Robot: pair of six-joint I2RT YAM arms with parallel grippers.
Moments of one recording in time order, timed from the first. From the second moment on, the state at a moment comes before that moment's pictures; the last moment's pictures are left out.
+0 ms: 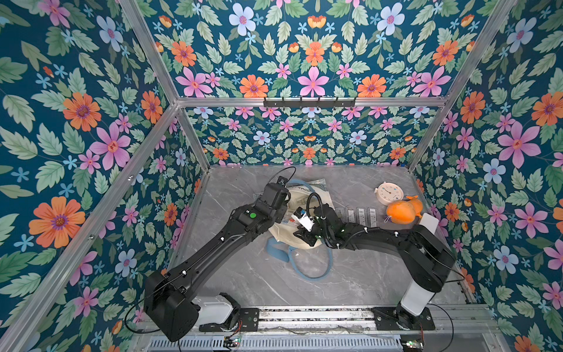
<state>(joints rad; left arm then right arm) -0.69 1.31 1.20 -0.67 -0.45 -0.02 0.79 1.78 1.00 0.14 -0.28 -0.09</state>
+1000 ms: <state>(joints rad) -0.69 1.27 1.14 -0.66 -0.39 0.01 0.75 2.10 1.38 -0.10 -0.17 -0.06</state>
